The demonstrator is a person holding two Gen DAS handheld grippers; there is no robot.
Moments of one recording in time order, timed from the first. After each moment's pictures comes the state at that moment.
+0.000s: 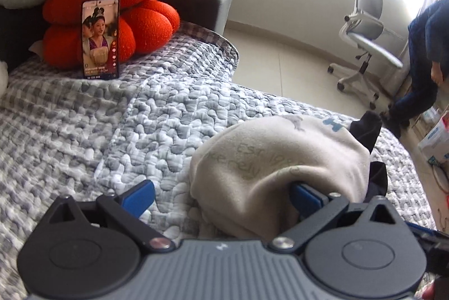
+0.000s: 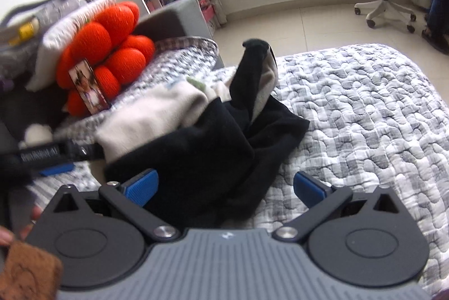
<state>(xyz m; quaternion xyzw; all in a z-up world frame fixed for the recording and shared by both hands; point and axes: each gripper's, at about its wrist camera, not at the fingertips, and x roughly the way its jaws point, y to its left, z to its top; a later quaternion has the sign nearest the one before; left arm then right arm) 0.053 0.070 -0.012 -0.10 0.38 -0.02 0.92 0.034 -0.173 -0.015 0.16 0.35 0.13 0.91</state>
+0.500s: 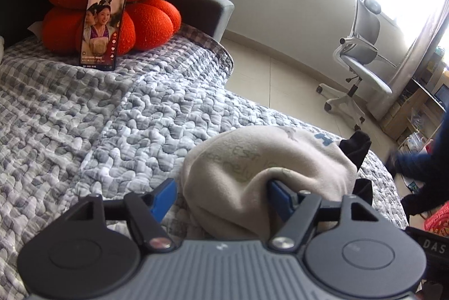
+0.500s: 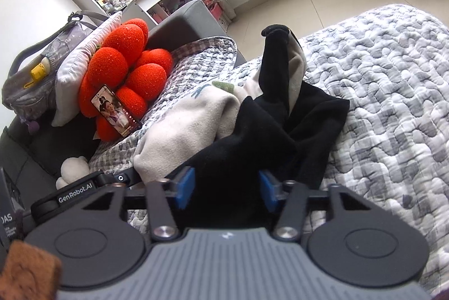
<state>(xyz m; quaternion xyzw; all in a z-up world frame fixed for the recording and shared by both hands) 0.049 0.077 -0.010 -0.15 0.34 -0.03 0.93 0.046 -0.166 -0.019 0.26 0.36 0.16 0.88</state>
